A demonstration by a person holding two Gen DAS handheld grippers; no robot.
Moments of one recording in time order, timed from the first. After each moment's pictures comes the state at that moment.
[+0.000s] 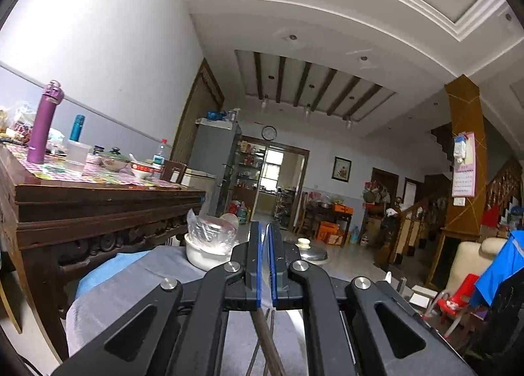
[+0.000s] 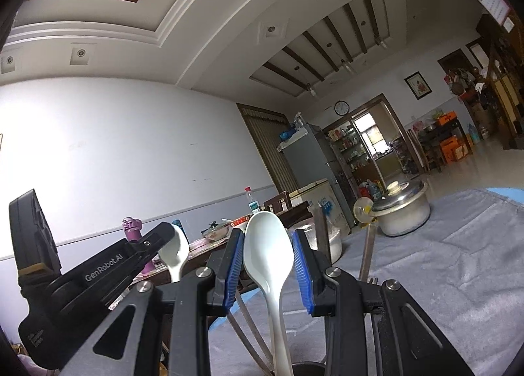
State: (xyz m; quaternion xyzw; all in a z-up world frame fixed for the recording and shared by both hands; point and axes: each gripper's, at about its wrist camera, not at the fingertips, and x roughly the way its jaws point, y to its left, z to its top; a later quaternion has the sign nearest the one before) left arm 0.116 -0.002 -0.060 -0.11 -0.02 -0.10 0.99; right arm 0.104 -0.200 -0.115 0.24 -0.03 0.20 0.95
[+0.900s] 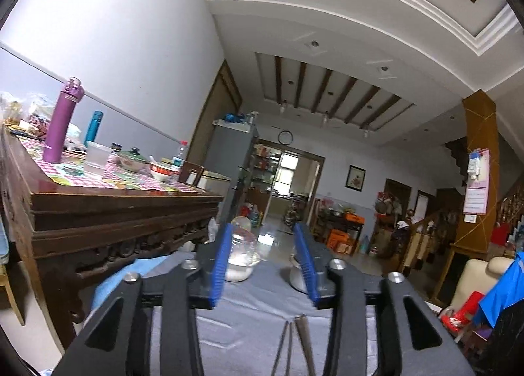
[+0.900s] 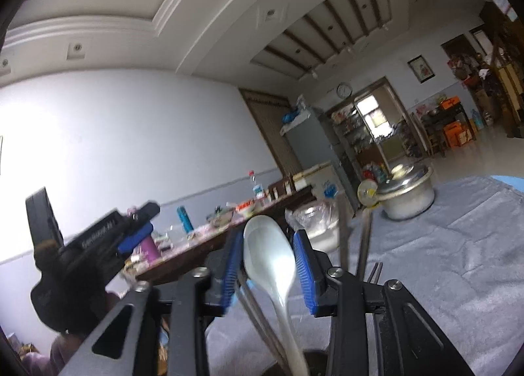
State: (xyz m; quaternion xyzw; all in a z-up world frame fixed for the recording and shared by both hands) left arm 0.122 0.047 -0.041 -0.14 -0.02 -0.05 0.99; right arm 0.107 -0.199 -0.107 0.23 0.02 0.22 0.95
